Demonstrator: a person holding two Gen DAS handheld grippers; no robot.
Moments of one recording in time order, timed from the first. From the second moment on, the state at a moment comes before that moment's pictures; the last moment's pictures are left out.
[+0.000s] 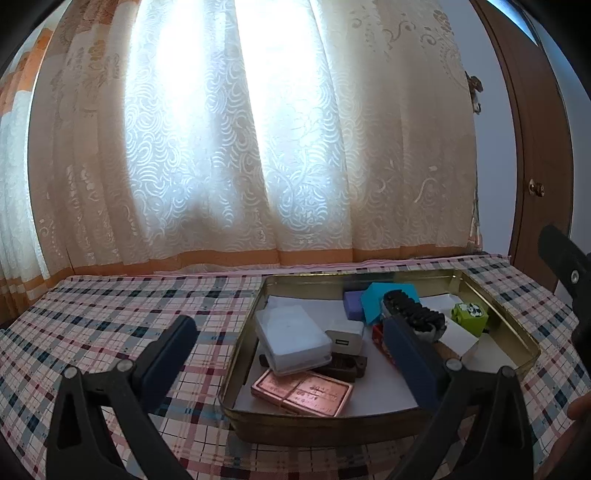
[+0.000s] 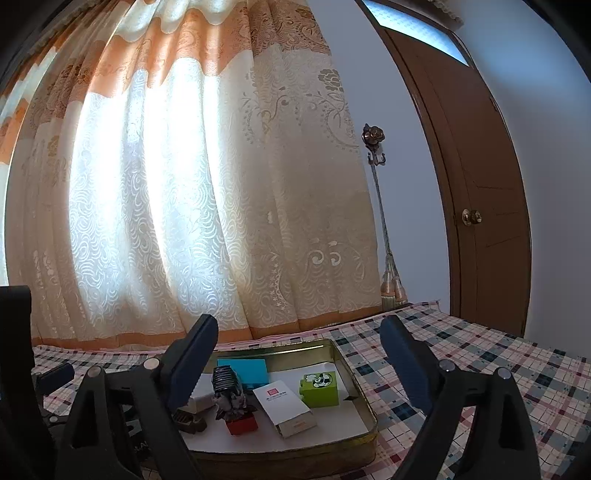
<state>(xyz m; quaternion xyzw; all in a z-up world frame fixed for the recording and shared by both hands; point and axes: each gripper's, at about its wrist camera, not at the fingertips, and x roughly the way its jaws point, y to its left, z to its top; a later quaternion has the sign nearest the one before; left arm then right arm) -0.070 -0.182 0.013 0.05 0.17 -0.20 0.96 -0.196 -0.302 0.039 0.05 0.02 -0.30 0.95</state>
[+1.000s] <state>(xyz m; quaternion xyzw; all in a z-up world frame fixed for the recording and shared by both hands) -0.074 -0.174 0.014 0.04 0.16 -0.18 0.97 -0.203 -0.279 0.045 -0.01 -0.01 -0.31 0.95</state>
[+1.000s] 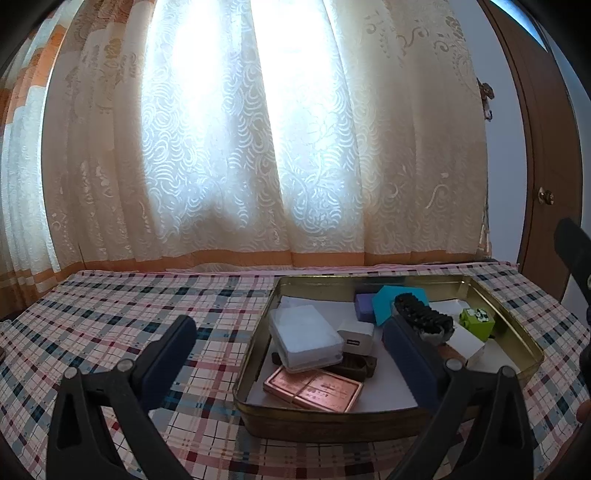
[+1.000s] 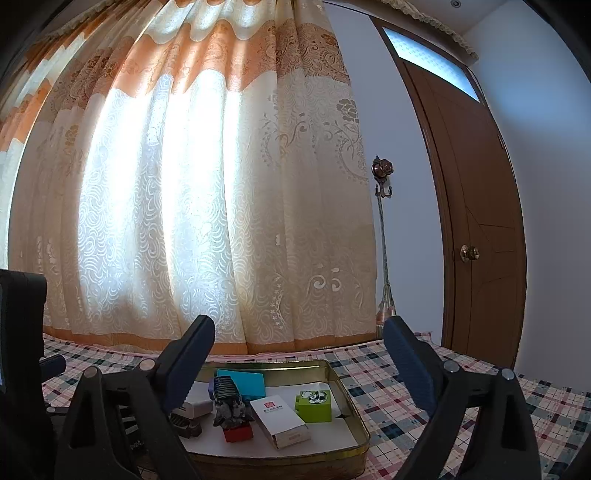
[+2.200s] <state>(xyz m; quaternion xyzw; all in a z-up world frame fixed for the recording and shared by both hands) -0.074 -0.175 0.013 0.04 0.17 -0.17 0.97 -0.202 -0.279 0.044 -0.01 -0.01 -0.31 0.95</state>
